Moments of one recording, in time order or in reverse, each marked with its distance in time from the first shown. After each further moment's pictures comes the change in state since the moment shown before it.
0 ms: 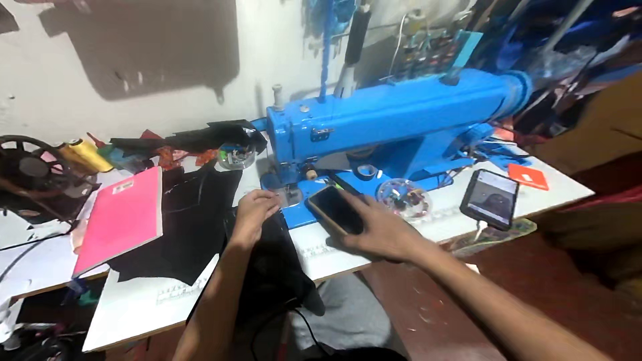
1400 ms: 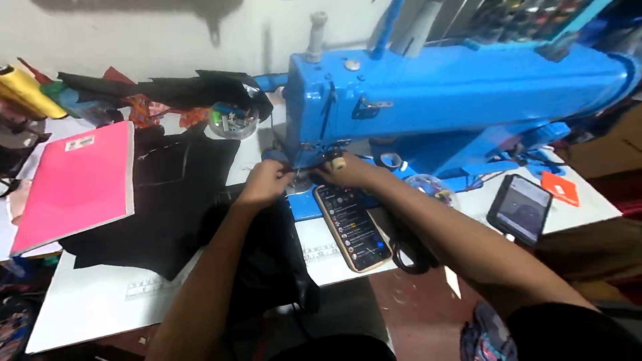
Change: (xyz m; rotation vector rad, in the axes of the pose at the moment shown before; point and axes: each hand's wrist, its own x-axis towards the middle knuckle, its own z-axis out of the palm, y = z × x) left_hand 0.059 -0.006 -0.003 0.804 -0.315 0.358; right_hand 0.148 -0.034 -0.001 -0.300 -0.139 -0.370
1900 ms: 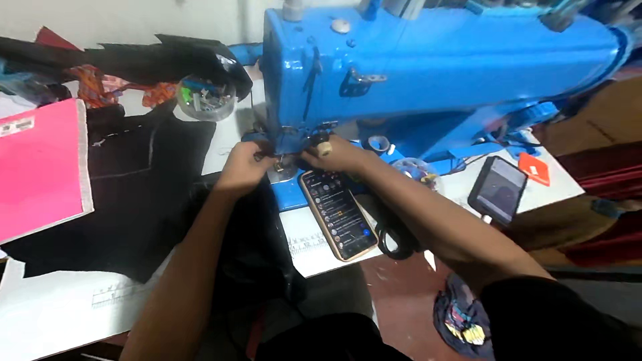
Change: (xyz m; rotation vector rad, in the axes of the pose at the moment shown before) left_hand 0.003 -0.011 0.006 -0.215 0.116 0.120; right_hand -0.003 0.008 0.002 0.014 0.065 -0.096
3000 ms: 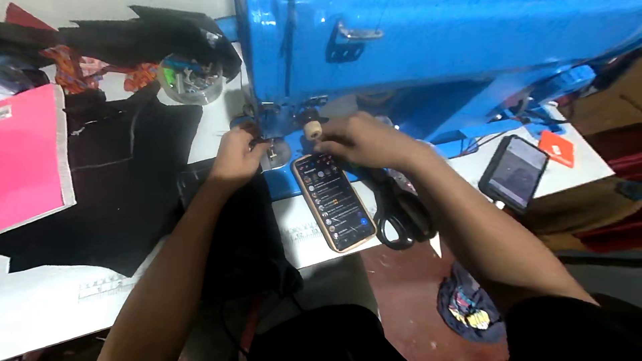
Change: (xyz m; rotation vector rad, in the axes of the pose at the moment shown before) left_hand -0.001 -0.008 0.013 0.189 0.071 0.190; right_hand -0.045 0.030 -0.011 0.121 0.107 -0.162
